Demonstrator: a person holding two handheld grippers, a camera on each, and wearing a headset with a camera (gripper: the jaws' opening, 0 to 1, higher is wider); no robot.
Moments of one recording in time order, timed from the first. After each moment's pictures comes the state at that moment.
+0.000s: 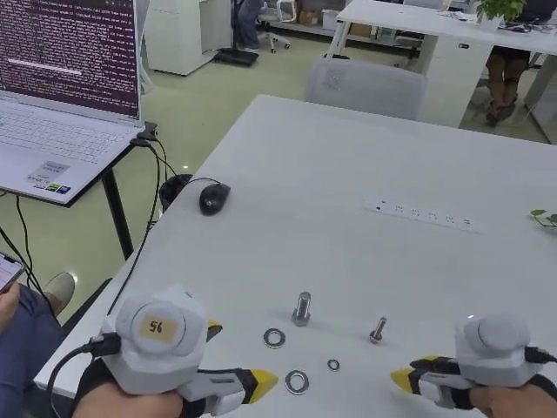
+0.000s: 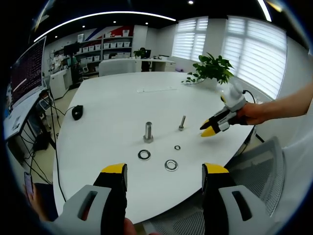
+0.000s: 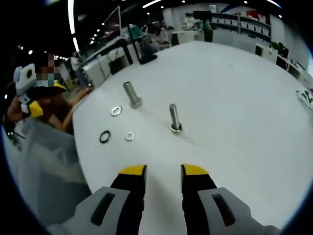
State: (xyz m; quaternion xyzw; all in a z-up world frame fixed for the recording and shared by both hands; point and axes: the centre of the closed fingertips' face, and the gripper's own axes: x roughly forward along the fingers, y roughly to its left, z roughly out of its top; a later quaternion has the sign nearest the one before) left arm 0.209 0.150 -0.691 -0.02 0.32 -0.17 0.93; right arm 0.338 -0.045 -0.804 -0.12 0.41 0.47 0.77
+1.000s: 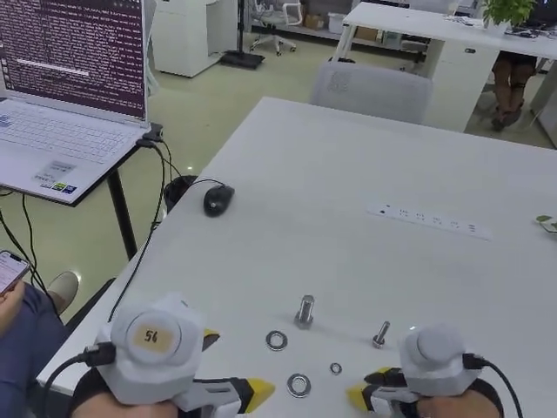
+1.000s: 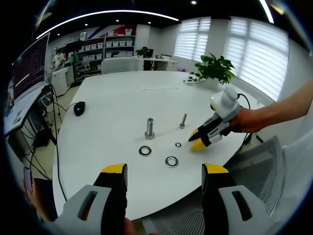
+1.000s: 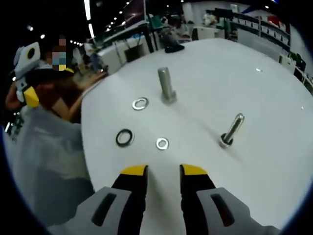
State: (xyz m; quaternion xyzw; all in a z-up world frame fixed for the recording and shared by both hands) left arm 0.200 0.153 -0.696 -0.03 0.32 -0.16 0.93; right arm 0.309 0.025 -0.821 -0.18 0.41 0.53 0.72
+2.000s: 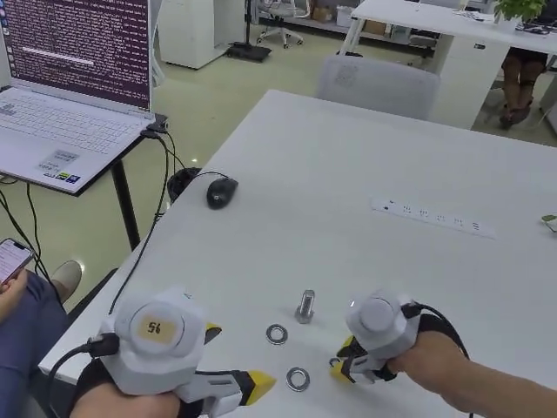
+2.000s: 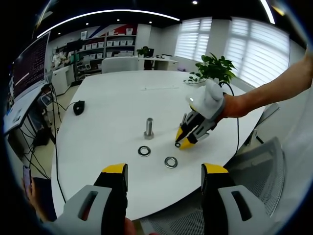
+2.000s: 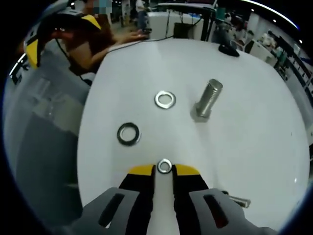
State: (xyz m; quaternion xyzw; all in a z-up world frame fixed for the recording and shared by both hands) left arm 0.203 0.150 -0.698 -0.03 0.32 -0.16 0.93; right arm 0.317 0.058 -0.828 -0.39 0.34 0.63 0.58
